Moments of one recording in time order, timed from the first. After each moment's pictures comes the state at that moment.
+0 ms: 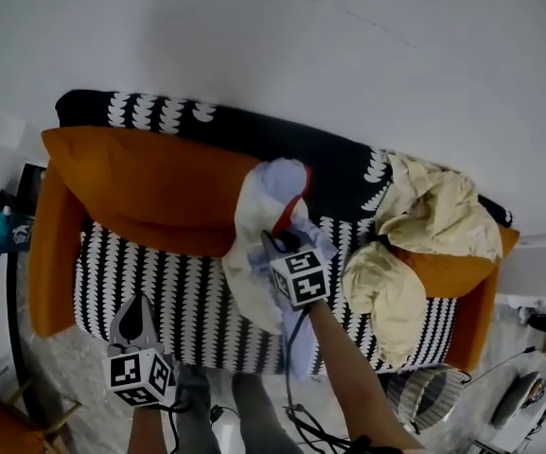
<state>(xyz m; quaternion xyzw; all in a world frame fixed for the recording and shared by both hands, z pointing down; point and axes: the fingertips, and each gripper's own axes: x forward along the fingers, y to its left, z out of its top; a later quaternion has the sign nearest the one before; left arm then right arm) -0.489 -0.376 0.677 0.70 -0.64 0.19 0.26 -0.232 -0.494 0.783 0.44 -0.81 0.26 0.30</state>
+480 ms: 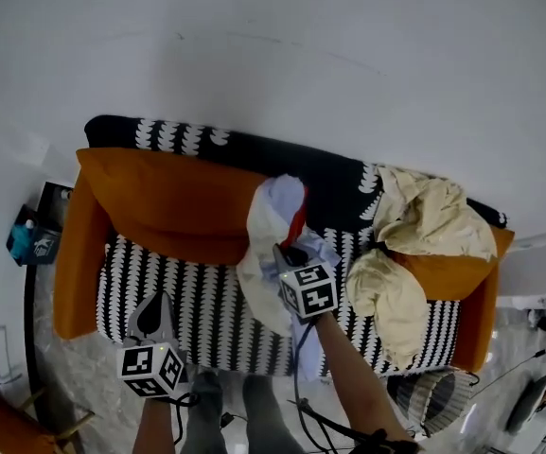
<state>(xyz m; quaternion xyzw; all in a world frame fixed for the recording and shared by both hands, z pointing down) -0.482 -0.379 0.618 0.74 -0.61 0.15 0.26 -0.242 -0.469 0.712 0.45 -0.81 0.26 0.28</state>
